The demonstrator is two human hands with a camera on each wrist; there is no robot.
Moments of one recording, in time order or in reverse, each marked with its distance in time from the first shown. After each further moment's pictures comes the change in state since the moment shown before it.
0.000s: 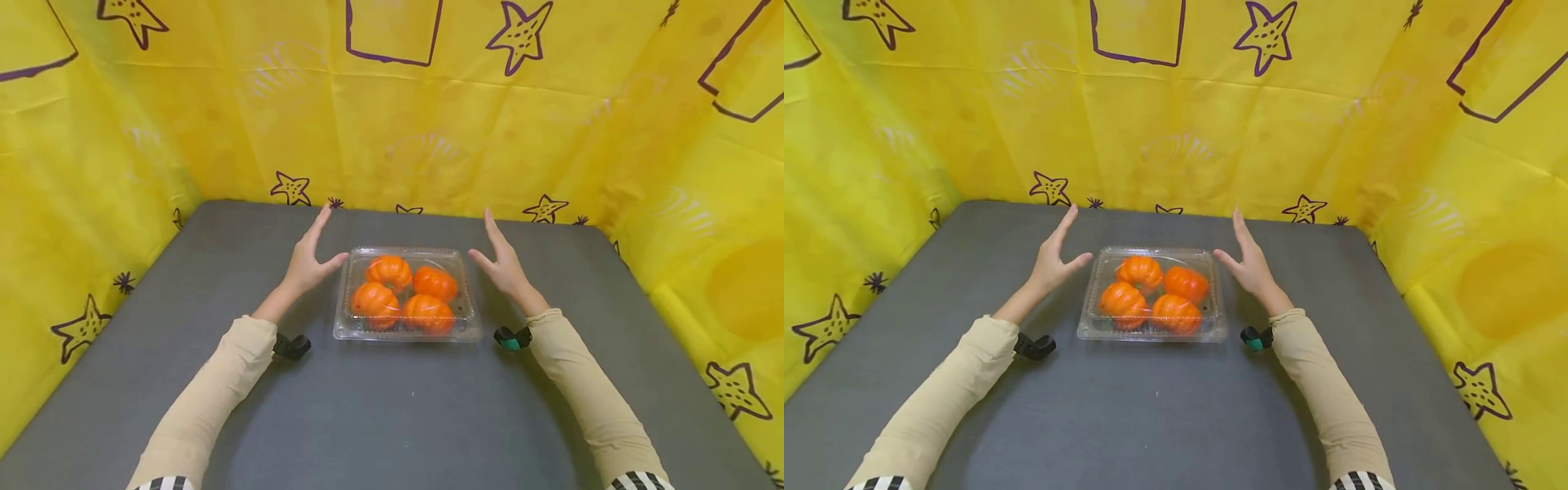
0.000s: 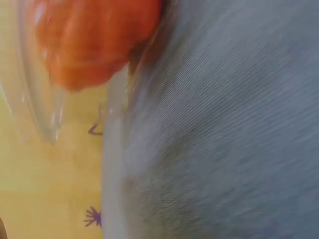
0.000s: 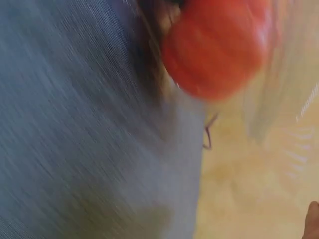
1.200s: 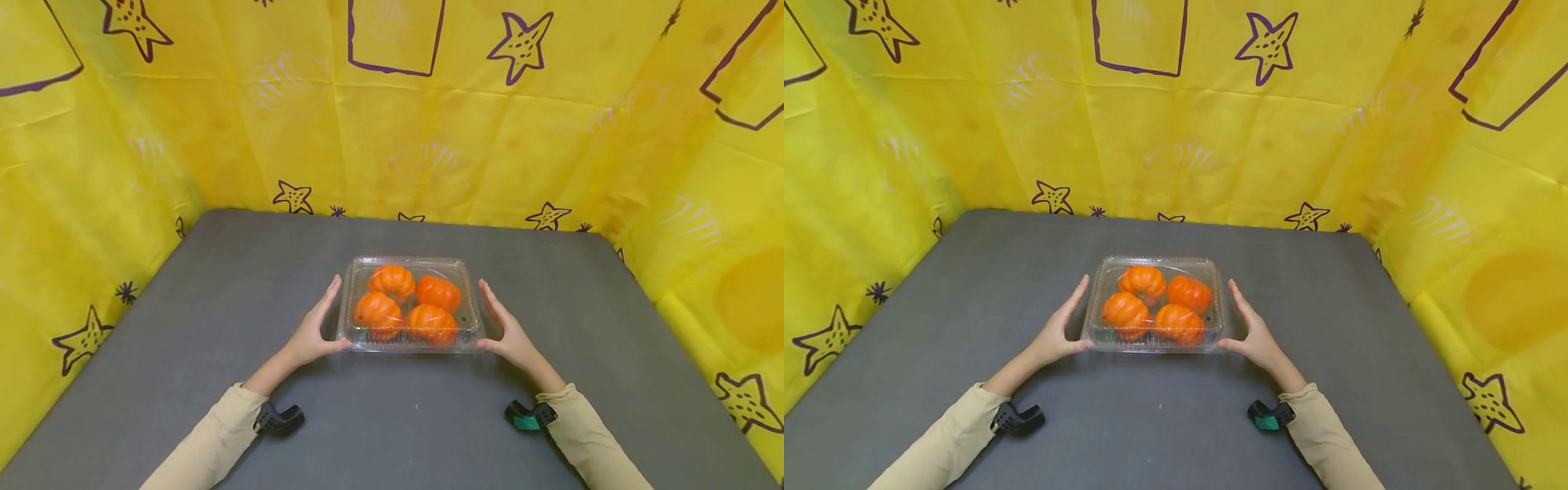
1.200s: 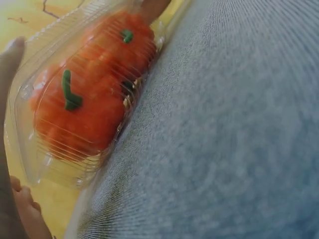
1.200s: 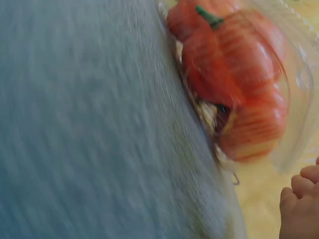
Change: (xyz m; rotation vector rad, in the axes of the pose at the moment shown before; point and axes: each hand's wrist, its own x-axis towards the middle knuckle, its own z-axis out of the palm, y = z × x) left_hand -0.081 0.046 0.006 -0.191 -0.264 -0.067; right_hand -0.091 -0.006 0.026 0.439 -0.164 -0.177
